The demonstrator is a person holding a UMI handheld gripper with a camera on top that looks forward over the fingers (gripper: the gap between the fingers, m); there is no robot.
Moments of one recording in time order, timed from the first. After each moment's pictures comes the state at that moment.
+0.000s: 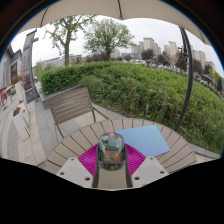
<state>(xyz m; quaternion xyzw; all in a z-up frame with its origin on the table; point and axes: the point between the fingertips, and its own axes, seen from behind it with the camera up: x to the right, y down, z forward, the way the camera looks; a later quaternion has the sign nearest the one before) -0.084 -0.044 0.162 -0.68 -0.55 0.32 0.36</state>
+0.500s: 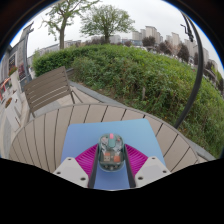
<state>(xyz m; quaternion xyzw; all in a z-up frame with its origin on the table) -0.216 0.131 -0.007 -0.70 -0.59 0.26 0.31</state>
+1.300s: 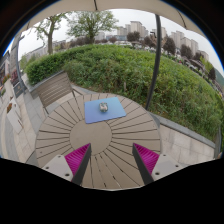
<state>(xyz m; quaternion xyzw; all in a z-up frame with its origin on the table) 0.164 0.064 0.192 -0.75 -0.54 0.22 0.31</state>
